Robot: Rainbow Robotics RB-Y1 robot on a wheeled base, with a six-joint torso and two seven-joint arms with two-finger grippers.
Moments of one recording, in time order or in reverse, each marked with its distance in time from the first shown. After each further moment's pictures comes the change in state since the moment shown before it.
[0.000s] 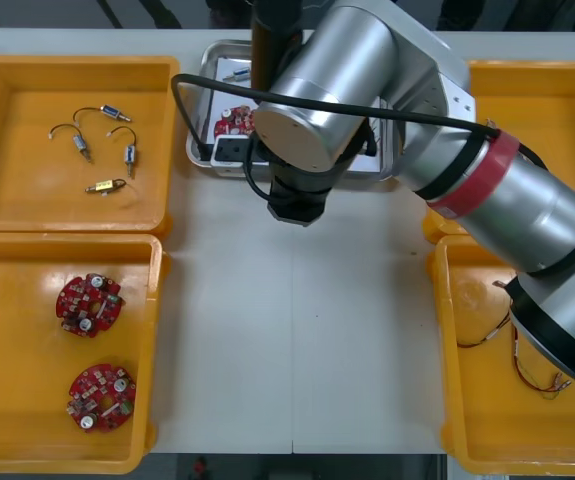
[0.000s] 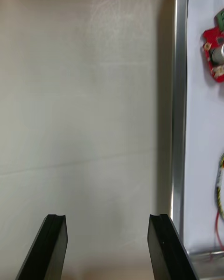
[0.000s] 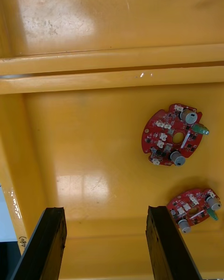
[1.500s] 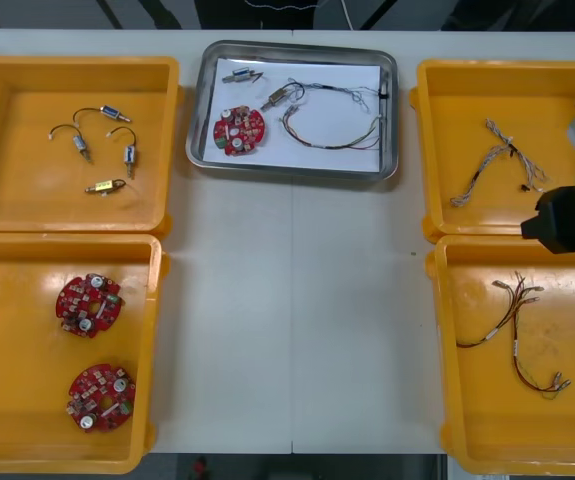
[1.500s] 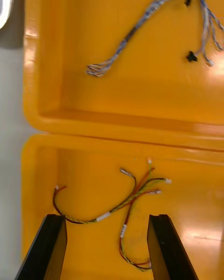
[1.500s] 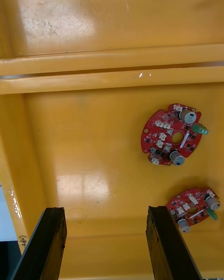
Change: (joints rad) right arm 0.754 -0.354 -0.869 -0.653 -0.156 0.188 -0.703; left arm 0.000 0.000 0.000 -0.001 0.000 0.000 0.000
